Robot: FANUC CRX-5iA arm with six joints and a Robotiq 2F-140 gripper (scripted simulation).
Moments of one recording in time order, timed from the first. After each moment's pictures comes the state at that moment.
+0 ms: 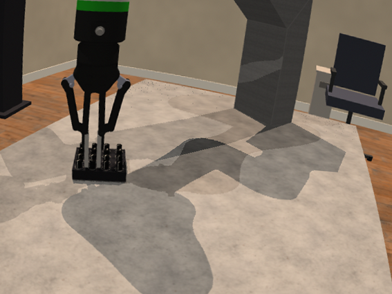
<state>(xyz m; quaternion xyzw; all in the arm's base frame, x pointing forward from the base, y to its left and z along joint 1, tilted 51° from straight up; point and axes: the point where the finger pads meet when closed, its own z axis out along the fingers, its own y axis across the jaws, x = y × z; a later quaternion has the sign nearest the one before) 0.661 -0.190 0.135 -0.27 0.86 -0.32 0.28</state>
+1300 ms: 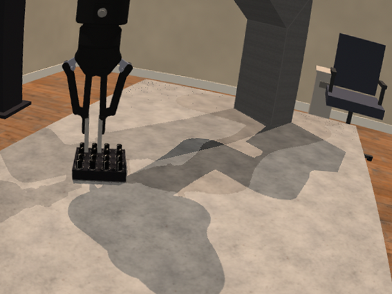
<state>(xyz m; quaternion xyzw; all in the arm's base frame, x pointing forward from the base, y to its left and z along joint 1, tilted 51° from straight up) 0.640 -0.178 0.154 -0.27 0.86 -0.32 0.29</state>
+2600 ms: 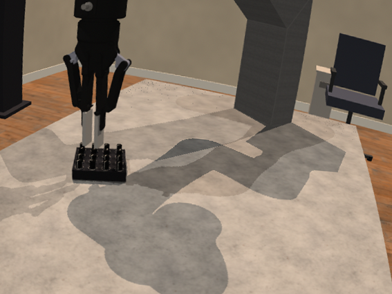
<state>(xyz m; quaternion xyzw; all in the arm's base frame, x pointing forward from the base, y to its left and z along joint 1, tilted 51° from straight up) 0.634 -0.174 0.162 -0.07 0.90 -0.24 0.34</state>
